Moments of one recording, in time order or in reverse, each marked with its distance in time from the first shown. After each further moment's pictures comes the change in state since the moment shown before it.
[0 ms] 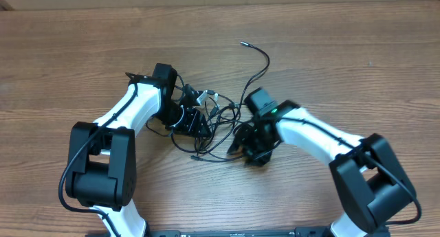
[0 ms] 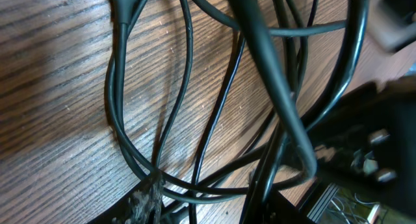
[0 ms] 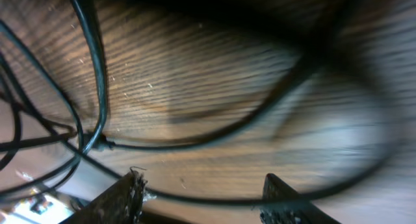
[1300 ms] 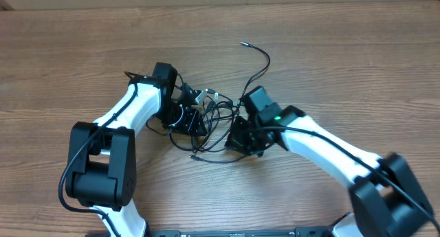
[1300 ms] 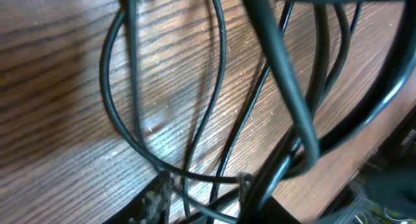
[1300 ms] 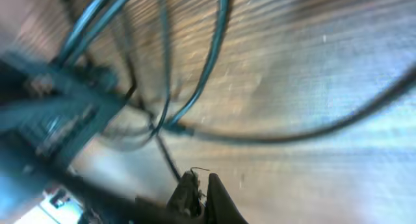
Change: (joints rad) left arm 0.000 0.000 0.000 0.031 -0.090 -0.026; right arm 0.018 -0.158 -0.016 0.111 0.014 0.022
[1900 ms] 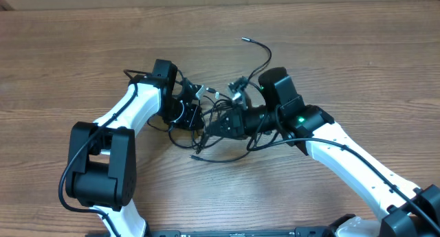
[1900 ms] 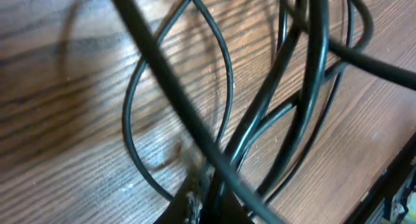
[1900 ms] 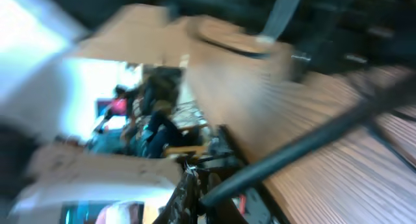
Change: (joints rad) left arm 0.000 0.000 0.000 0.095 -0.006 -0.023; right arm -0.063 -0.154 0.000 0.370 -0.527 -0.351
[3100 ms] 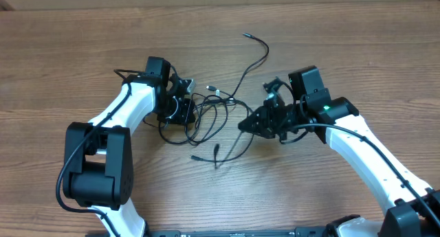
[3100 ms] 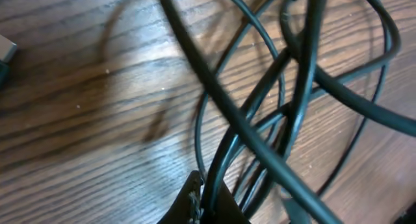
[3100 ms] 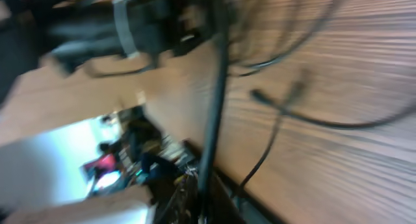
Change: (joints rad) left arm 0.040 0.000 0.000 0.046 -0.074 -0.101; right arm -0.202 -0.006 0.002 -0.424 0.171 -0.067
